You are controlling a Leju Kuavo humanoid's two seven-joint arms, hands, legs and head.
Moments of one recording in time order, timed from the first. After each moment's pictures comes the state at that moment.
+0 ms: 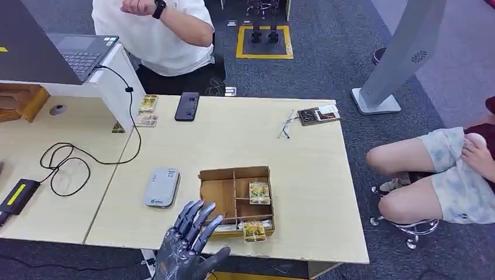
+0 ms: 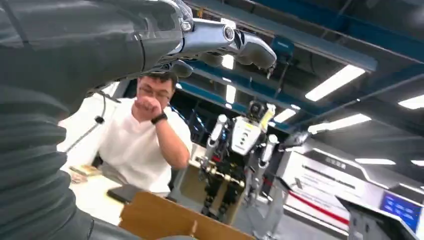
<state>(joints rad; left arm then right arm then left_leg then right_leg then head) 0.20 -0.11 -0.32 -1.60 -1.20 0.67 -0.69 -0.06 0.14 -1.23 -0.22 1.34 -0.06 -0.03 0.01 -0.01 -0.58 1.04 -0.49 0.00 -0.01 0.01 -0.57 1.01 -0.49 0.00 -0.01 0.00</state>
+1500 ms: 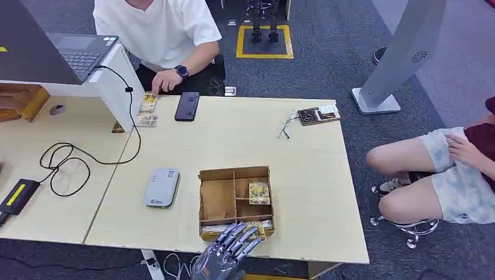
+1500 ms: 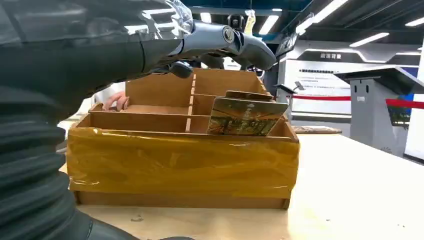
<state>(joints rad) 0.00 -0.01 -0.64 -1.15 -1.38 0.67 -0.25 -0.06 0.14 -1.23 -0.21 1.36 -0.06 -0.02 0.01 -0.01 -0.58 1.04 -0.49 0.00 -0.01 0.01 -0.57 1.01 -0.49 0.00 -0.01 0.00</state>
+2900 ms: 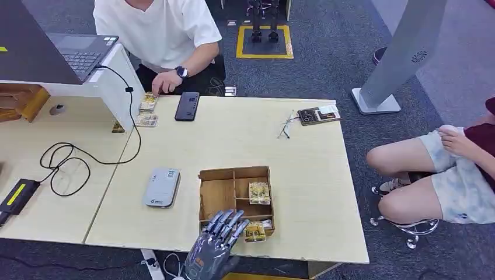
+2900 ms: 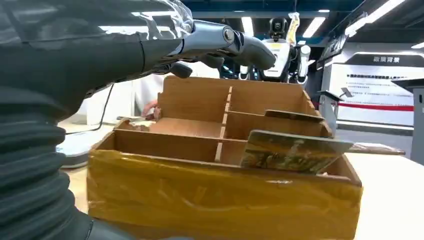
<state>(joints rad) -0.01 -0.02 -0.63 -1.19 -1.38 0.67 -0.07 -0.06 0.14 -1.23 -0.21 1.34 -0.06 -0.02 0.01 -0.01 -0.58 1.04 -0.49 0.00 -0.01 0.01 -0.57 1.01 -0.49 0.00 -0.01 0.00</state>
